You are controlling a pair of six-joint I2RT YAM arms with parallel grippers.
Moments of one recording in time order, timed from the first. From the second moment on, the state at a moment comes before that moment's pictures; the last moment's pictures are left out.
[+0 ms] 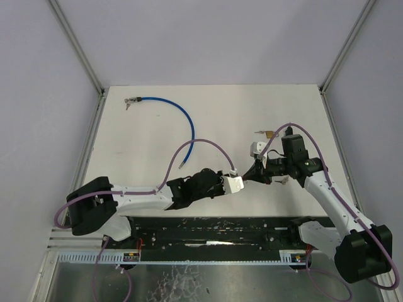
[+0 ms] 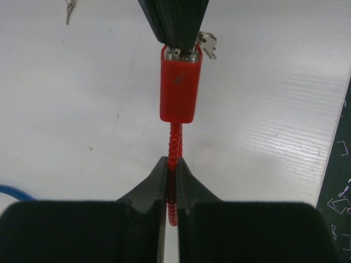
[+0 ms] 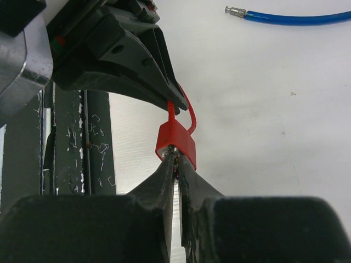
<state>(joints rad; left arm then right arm) -1.14 1.46 0.71 0.25 -0.10 0.37 0.26 1.04 0.72 -0.59 -1.01 -0.74</state>
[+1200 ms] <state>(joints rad) -1.14 1.48 0.72 0.23 -0.03 0.36 0.25 0.94 0.71 -0.86 -1.09 -1.30</state>
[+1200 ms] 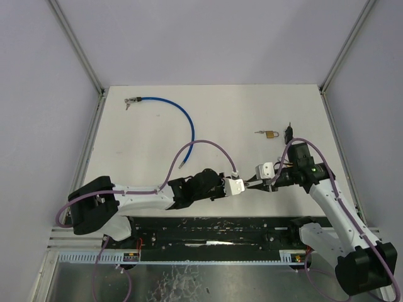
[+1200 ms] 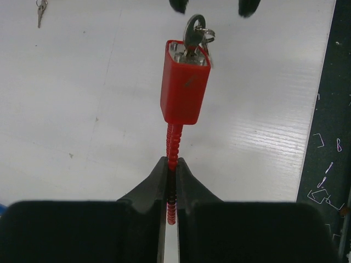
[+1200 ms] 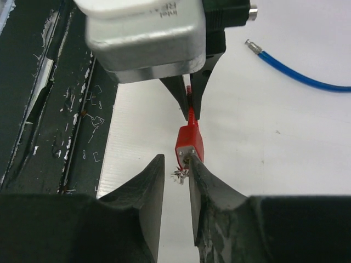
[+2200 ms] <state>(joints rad) -1.14 1.48 0.72 0.22 0.00 0.34 0.21 0.93 0.66 -0.76 -1.06 -1.21</state>
